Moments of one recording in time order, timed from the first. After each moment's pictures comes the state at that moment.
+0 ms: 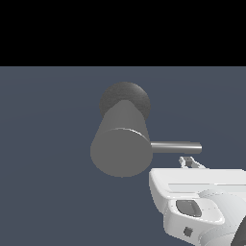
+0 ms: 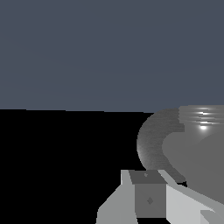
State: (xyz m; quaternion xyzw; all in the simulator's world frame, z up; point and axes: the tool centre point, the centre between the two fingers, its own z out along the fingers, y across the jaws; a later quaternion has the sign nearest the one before) arm -0.169 -0.158 0.079 0.00 0.71 -0.02 0.71
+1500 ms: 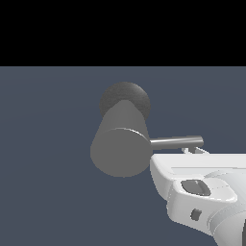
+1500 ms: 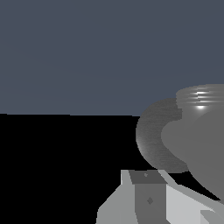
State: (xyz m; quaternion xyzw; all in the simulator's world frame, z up) arm -0.169 -0.157 0.117 0.00 0.72 -0.01 0.69
